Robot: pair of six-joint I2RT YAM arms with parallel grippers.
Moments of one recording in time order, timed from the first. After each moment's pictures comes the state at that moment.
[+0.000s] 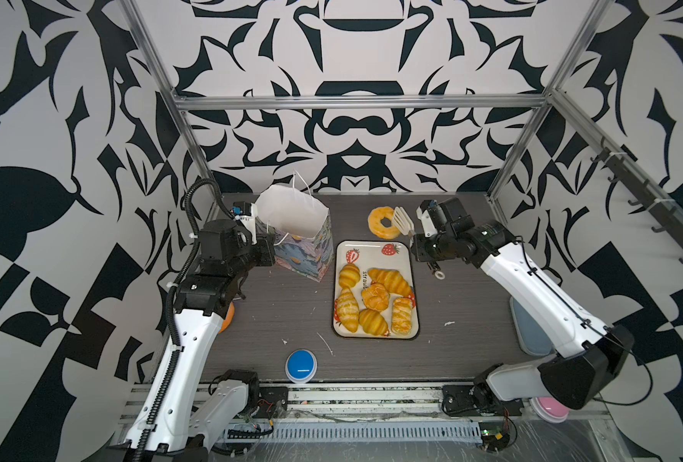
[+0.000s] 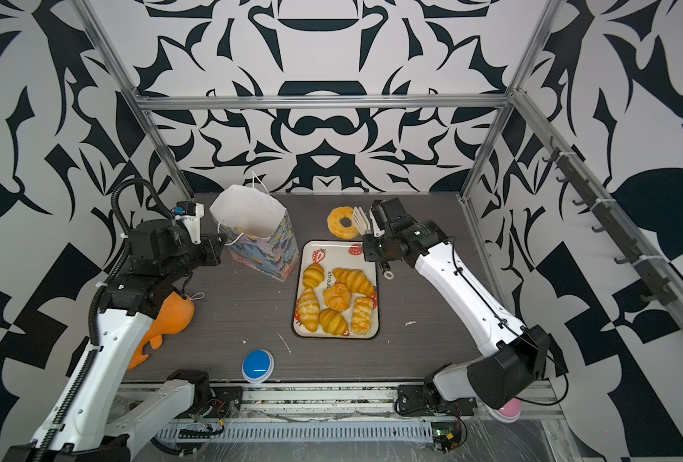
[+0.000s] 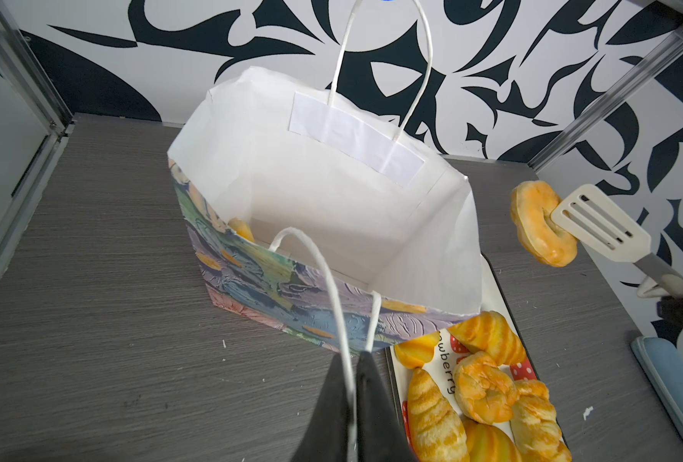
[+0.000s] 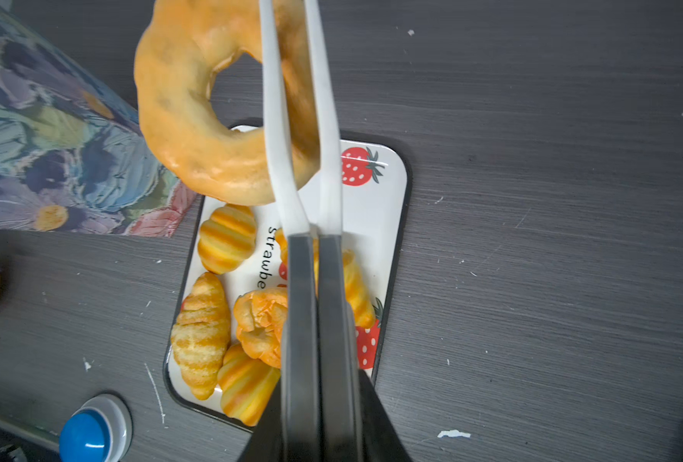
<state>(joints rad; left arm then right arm) -0.13 0.95 1.09 -0.61 0.23 -0.21 0.51 1.40 1.50 -1.02 0.00 0.36</state>
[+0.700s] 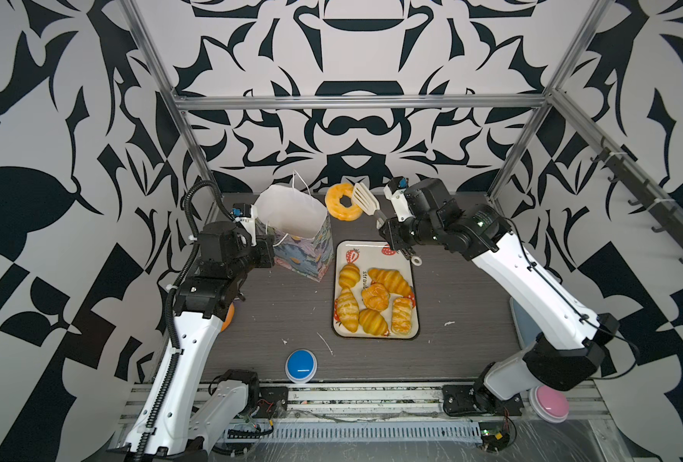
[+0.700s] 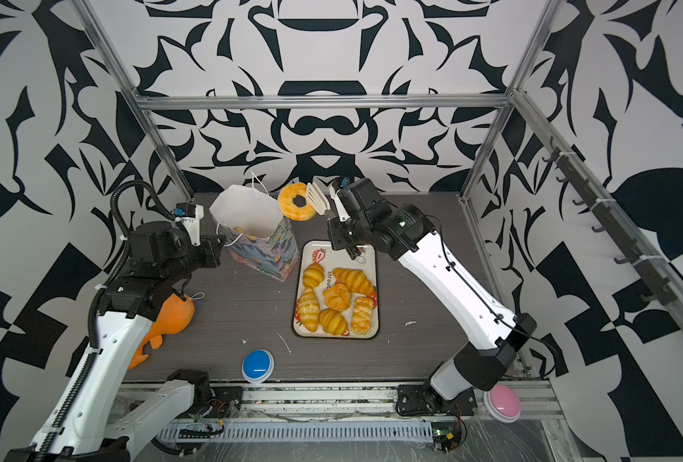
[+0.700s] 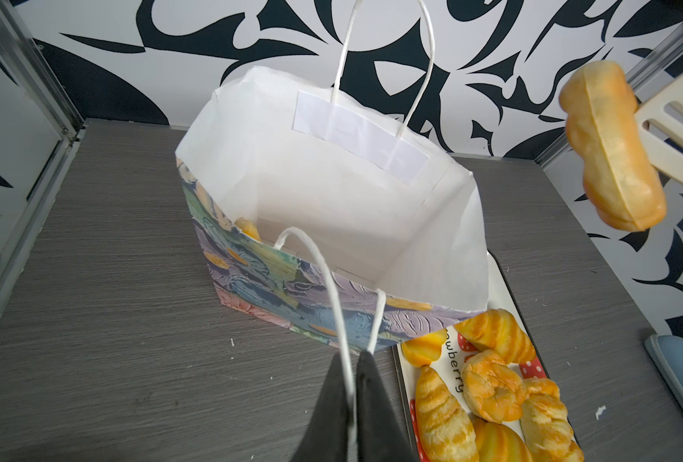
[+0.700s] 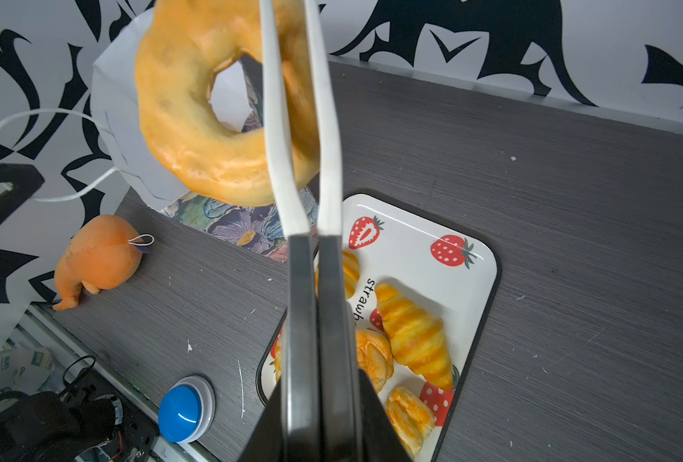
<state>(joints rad) -0.13 0.94 1.07 -0.61 0.22 -0.19 0.74 1.55 1.89 -1.09 0.03 0.35</state>
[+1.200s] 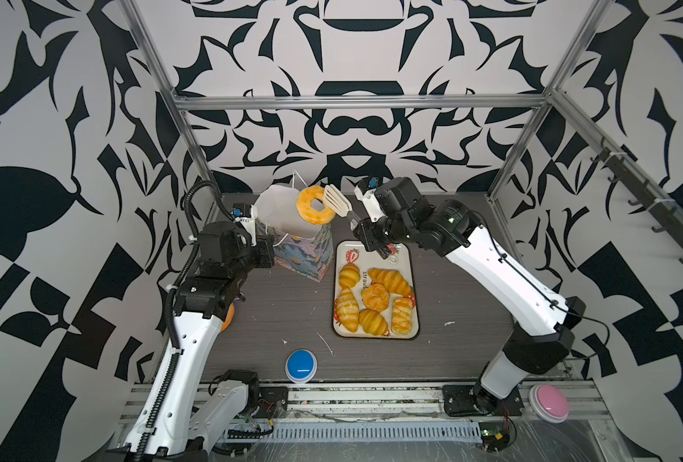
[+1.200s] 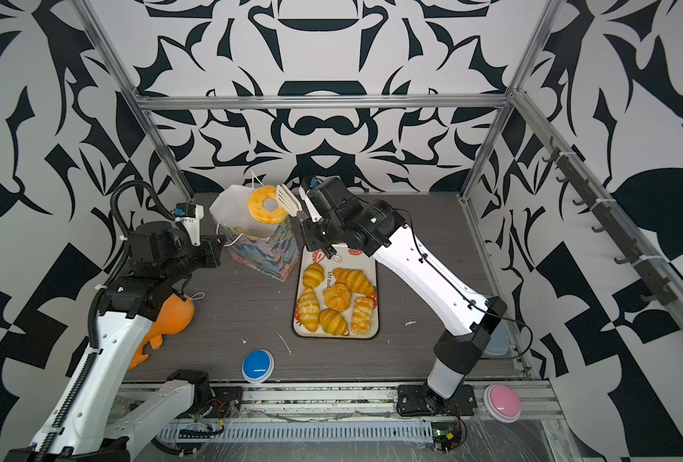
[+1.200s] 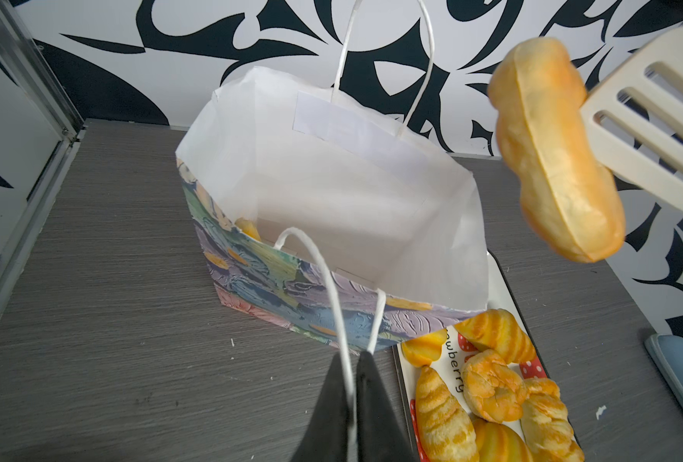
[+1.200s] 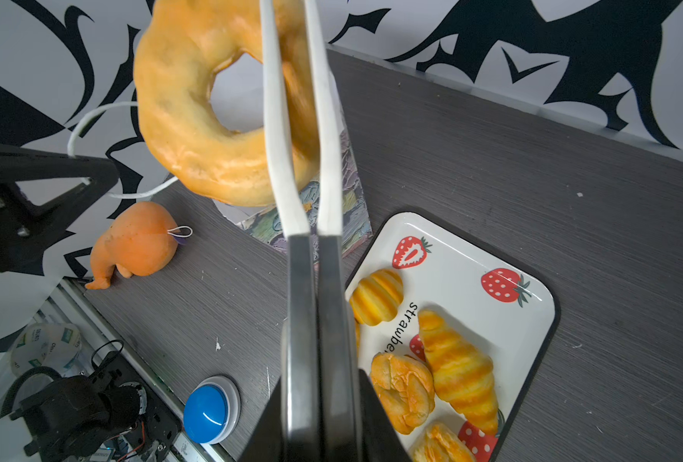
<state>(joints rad) -0.13 0.94 1.07 -0.61 0.22 -0.19 0.85 1.70 2.05 -1.10 0.03 0.34</state>
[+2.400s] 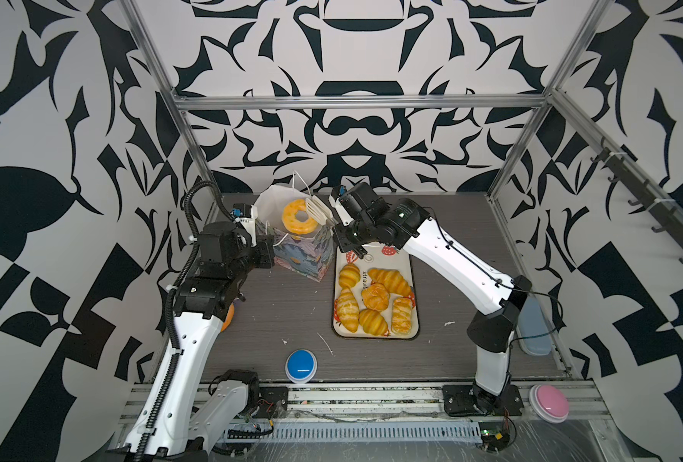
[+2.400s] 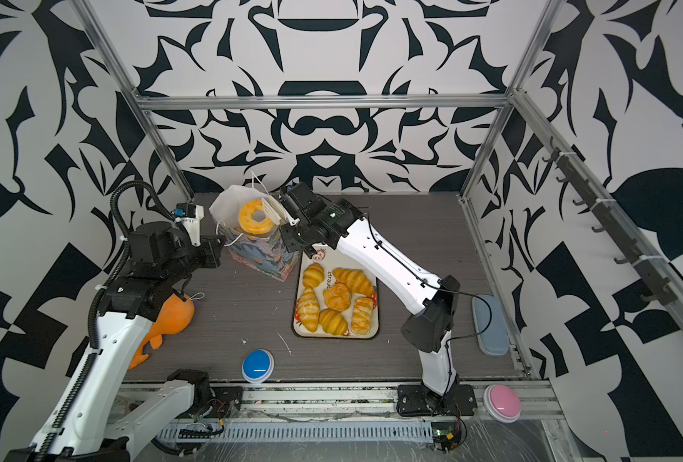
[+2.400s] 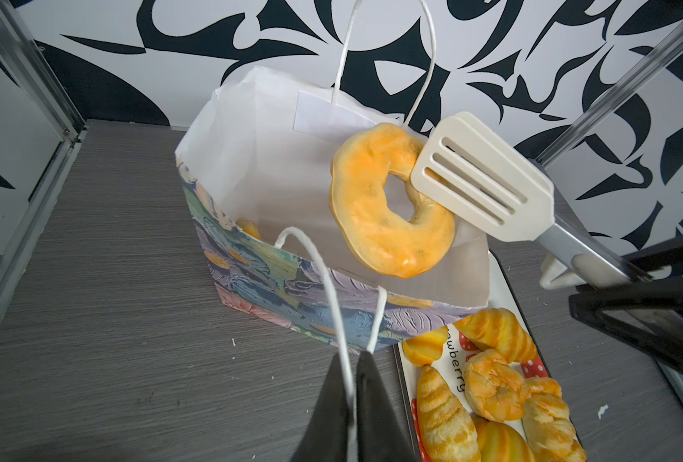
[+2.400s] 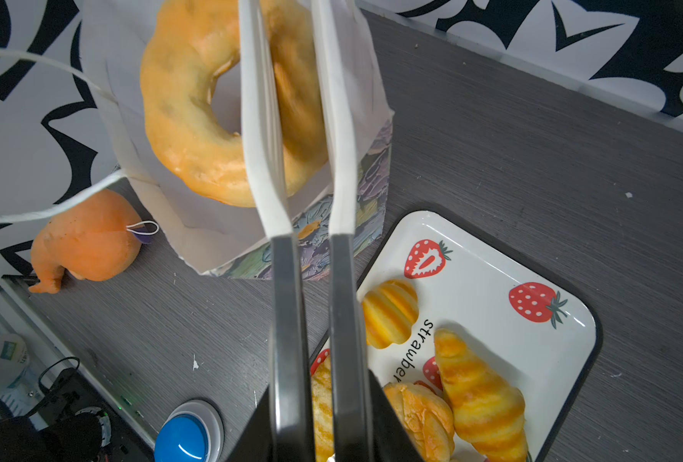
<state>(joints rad) -0.13 0.94 1.07 -0.61 0.21 -0.18 0.87 1.92 2.17 -1.10 0.06 0.33</state>
